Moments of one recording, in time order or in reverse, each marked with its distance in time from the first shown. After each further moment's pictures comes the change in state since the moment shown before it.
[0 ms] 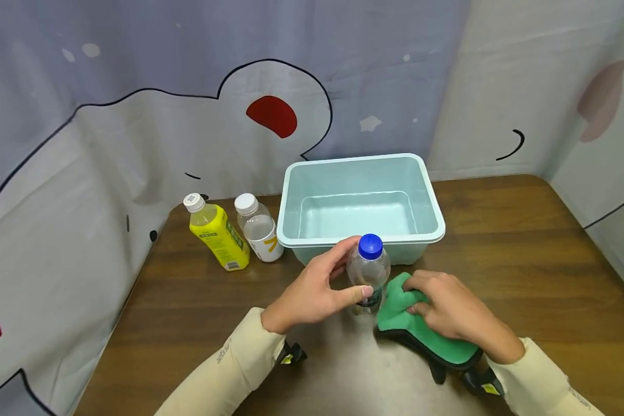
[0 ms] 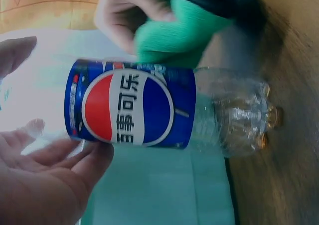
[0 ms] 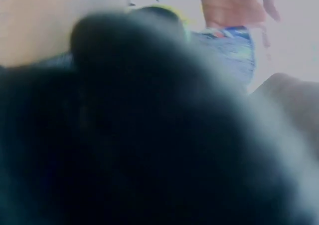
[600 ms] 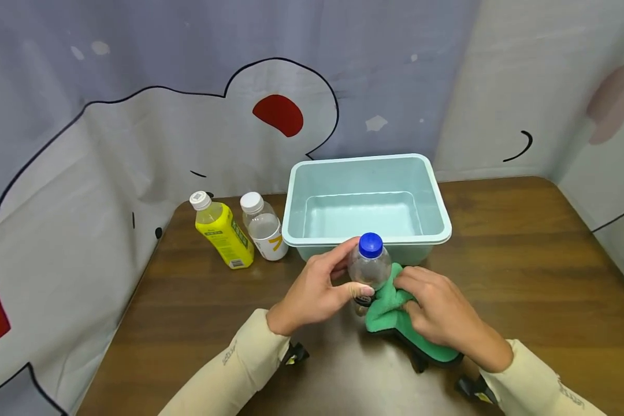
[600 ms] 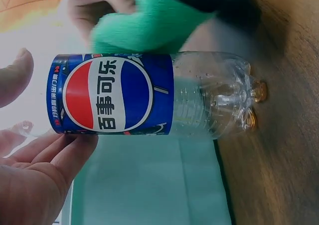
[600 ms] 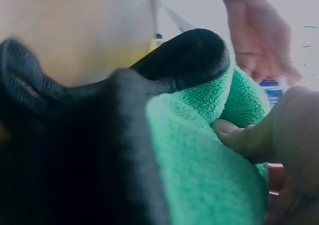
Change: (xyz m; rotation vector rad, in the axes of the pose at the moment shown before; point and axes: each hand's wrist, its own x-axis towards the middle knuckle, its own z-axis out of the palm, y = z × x) left_hand -0.005 -0.010 0.001 0.061 0.093 0.167; right_hand 0.012 -0.021 0.009 -0.006 0.302 -0.238
